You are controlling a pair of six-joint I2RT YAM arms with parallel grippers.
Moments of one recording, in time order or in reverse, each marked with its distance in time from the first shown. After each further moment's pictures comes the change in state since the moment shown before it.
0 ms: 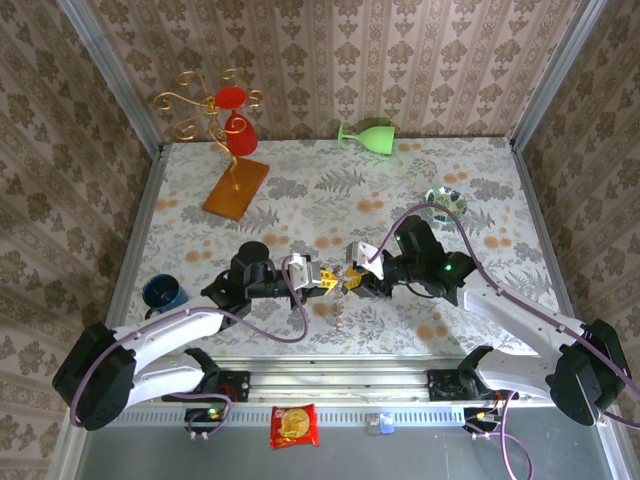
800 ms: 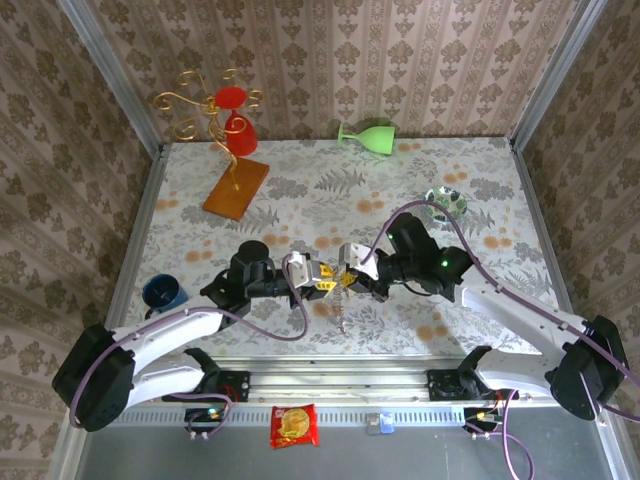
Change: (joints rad) left arm 0.006 -0.010 0.021 -0.061 -0.023 0.017; right arm 0.062 0.035 0.124 -0.153 0.066 -0.074
